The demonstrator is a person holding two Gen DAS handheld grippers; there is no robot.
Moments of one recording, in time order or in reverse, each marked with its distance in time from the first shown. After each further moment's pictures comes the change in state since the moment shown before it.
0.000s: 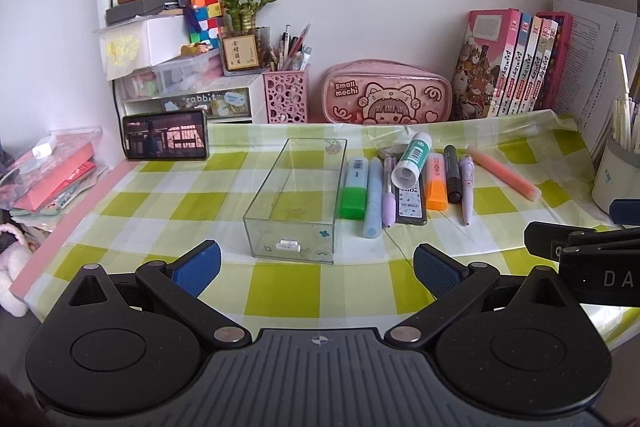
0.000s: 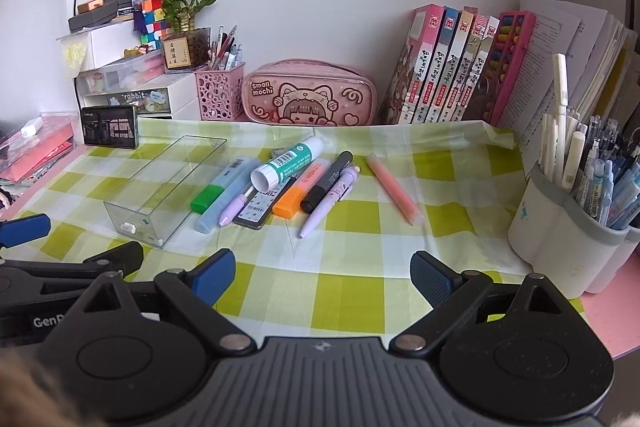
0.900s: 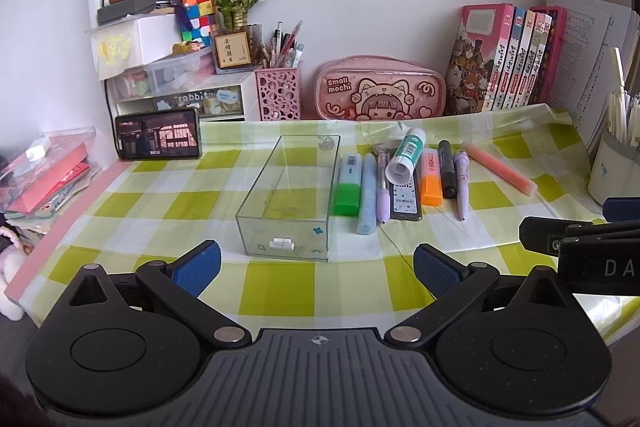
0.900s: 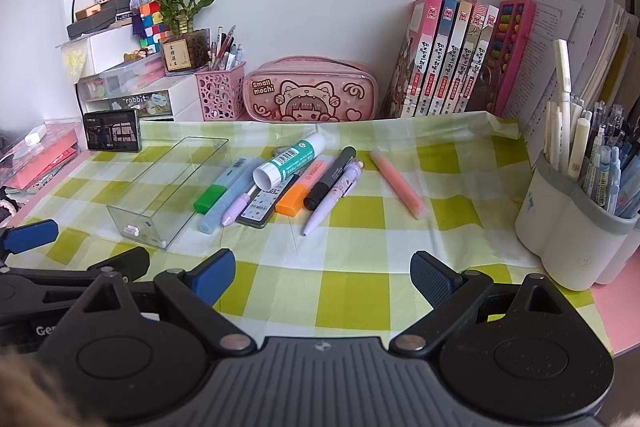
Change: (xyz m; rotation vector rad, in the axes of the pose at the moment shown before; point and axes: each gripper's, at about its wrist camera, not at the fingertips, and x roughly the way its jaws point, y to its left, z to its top) left arm 0.004 -0.002 -0.001 0.013 0.005 -0.013; right arm 0.003 -0.003 -0.001 0.036 0.008 0.025
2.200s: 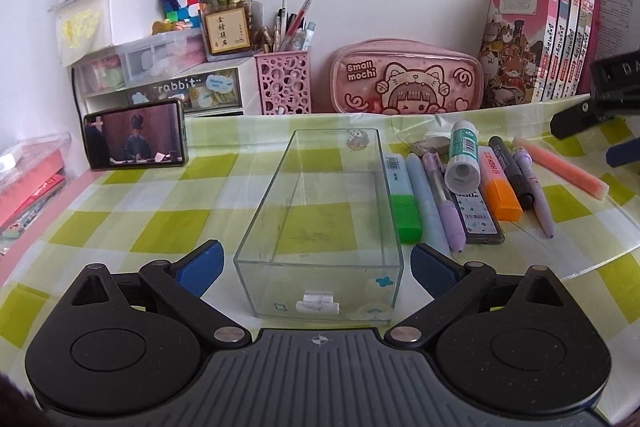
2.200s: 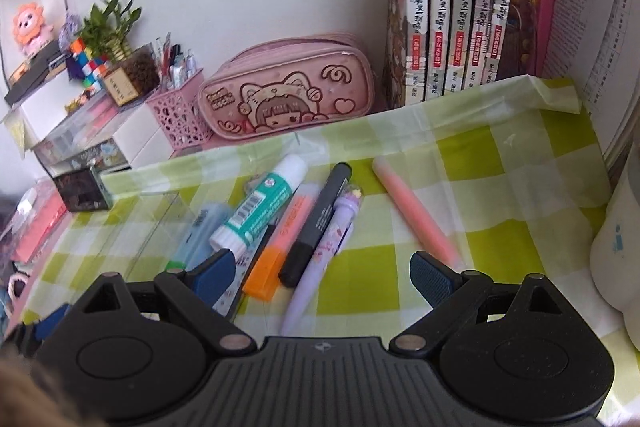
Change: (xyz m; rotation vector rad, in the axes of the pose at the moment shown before) left arm 0.099 0.026 0.000 0.030 -0.037 0.001; right arm 0.124 -0.065 0.073 0.251 0.114 0.106
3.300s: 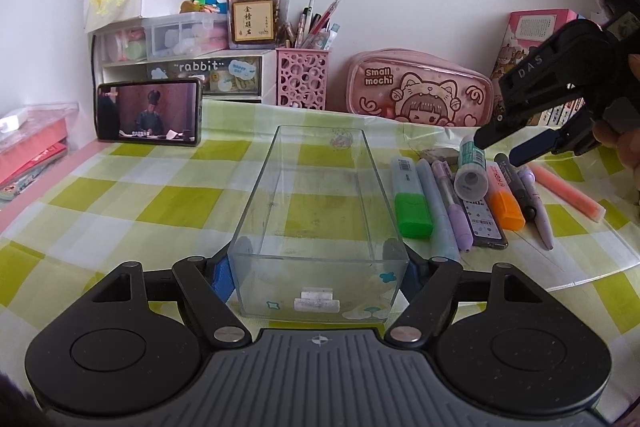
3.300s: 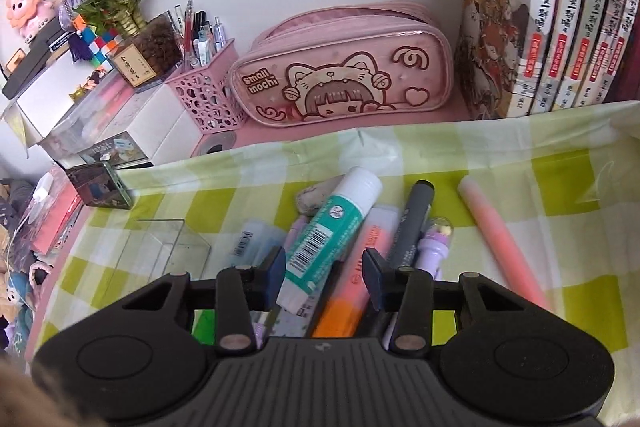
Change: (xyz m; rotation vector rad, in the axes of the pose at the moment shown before) left arm -0.004 0.020 -0.013 -0.119 -0.011 -0.036; right arm 0.061 0.059 0.040 -0.060 0.160 0.081
